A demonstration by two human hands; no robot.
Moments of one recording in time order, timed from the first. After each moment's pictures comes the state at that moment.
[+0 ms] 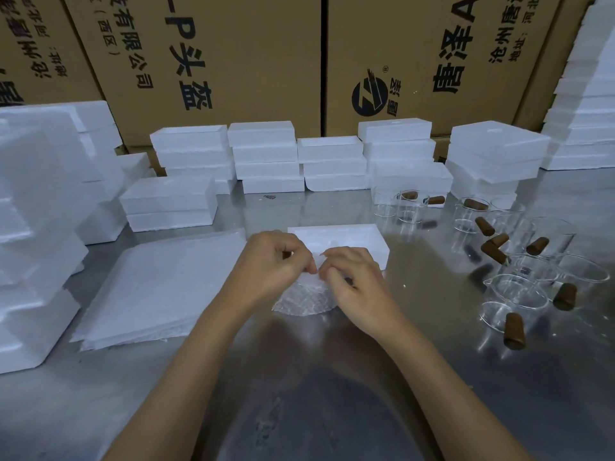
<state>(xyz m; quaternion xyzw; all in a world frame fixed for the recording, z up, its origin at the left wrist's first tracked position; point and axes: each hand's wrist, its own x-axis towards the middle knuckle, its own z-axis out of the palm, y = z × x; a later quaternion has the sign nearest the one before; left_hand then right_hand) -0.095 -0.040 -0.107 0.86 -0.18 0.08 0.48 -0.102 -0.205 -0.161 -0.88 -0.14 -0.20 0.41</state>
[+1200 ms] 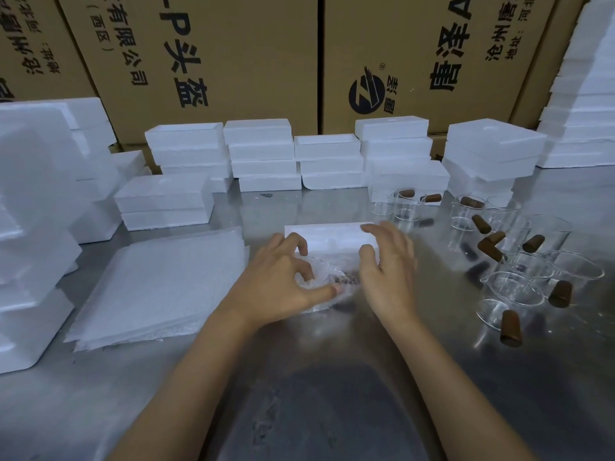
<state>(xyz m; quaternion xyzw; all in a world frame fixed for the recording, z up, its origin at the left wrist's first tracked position) -0.073 -0.044 -0.148 0.93 -0.25 0.12 0.22 -0.089 -0.230 -0.166 -0.85 0.03 -0.32 0.41</state>
